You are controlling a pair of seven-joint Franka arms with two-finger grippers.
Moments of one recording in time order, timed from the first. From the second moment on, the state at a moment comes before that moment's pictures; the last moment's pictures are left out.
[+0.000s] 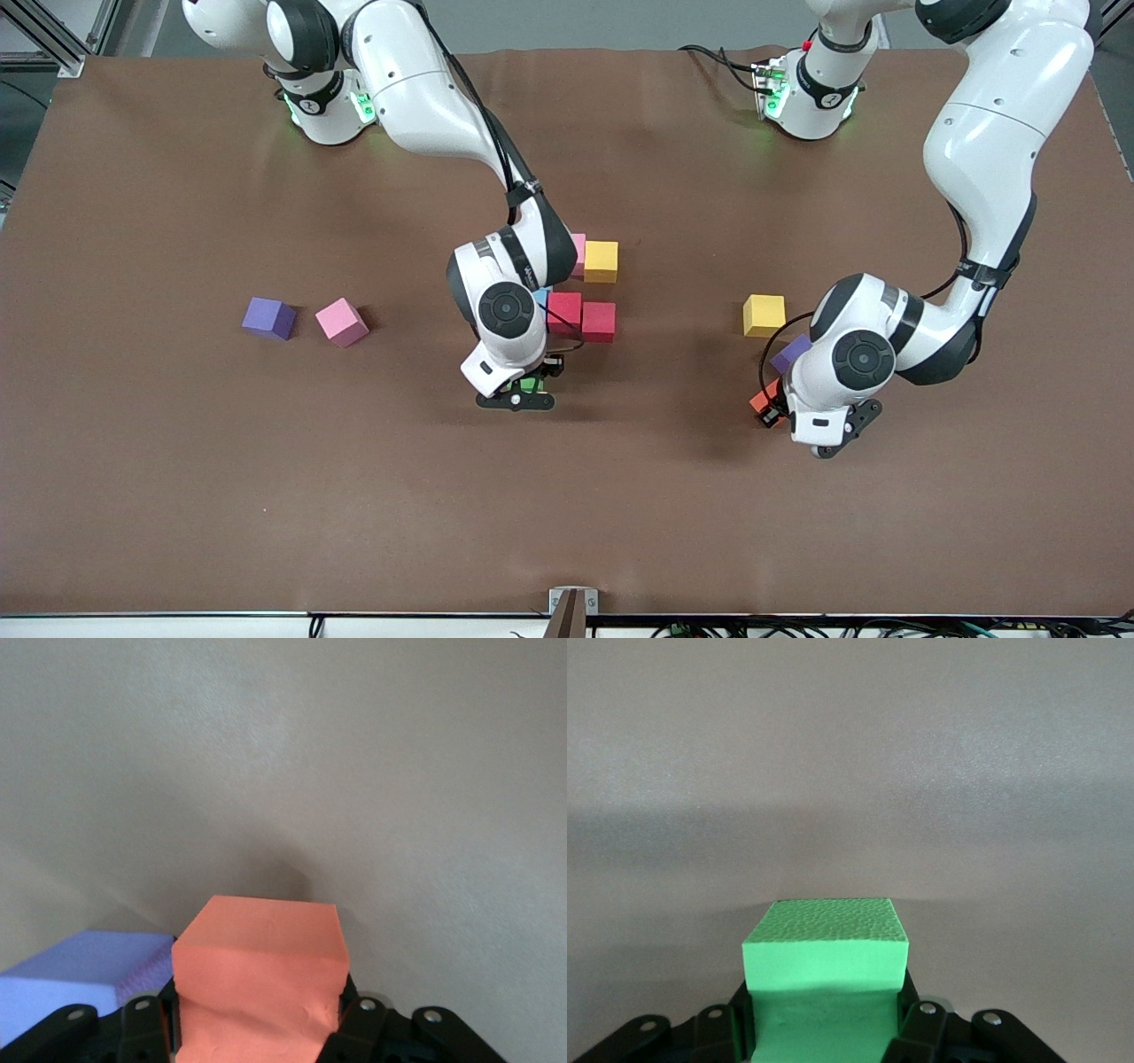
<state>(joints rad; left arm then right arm) 0.19 0.78 -0.57 -1.58 0.51 2.15 -1.24 0.99 1.01 -0.55 -1.19 0.51 2.05 0.45</state>
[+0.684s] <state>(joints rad) 0.19 0.77 -0.57 -1.57 0.51 2.14 -1.32 0.99 1.01 -0.55 -1.19 0.51 2.05 0.45</state>
